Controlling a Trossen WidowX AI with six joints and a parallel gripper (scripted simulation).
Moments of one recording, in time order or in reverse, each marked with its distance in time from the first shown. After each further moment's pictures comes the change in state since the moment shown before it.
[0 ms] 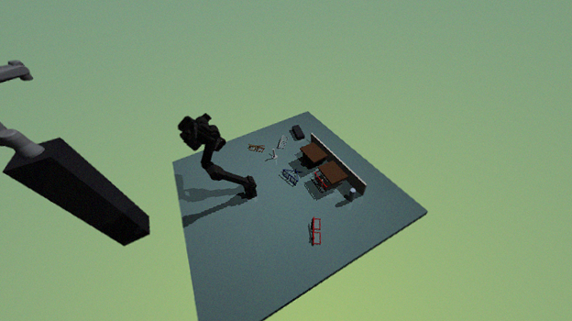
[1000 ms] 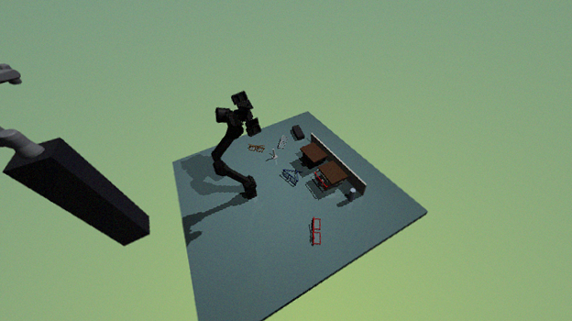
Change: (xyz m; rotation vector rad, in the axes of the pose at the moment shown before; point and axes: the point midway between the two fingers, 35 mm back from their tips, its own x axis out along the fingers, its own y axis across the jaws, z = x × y) arm -0.027 -0.078 -0.192 -0.495 0.379 0.268
